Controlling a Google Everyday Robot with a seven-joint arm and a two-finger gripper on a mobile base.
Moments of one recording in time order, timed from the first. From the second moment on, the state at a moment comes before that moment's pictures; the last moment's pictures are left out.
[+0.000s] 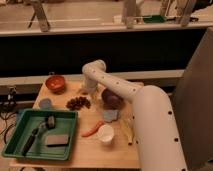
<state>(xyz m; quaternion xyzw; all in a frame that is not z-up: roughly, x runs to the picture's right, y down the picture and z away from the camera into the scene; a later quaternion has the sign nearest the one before) -0.123 0.059 0.934 -0.20 -0.30 -0.47 0.81</state>
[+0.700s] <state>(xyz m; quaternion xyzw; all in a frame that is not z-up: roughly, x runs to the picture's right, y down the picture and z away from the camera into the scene) -0.151 0.080 0.929 -0.21 -0.32 -0.46 0.80</state>
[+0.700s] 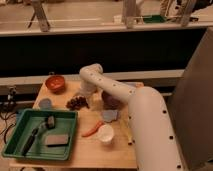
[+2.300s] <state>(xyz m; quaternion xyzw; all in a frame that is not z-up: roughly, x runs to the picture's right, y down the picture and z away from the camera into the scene) -0.159 0.094 0.931 -0.23 -0.32 -0.46 0.80</state>
